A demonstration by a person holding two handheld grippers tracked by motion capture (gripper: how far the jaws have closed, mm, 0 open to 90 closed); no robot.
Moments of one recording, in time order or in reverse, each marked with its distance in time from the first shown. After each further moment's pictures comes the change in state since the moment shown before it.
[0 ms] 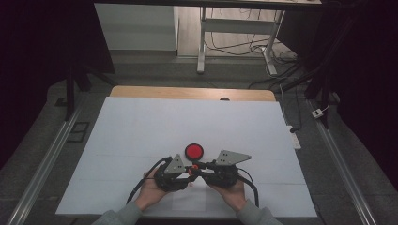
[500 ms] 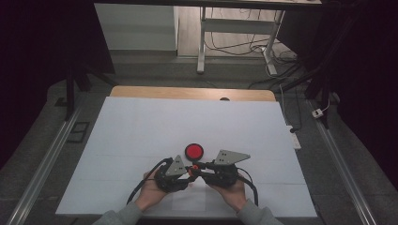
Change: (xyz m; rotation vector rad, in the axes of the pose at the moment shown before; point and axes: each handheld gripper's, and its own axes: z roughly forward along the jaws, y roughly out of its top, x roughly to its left) left arm -0.003 0.000 0.001 0.004 0.030 0.037; right arm 0.001 0.003 0.000 0.035 -0.006 -0.012
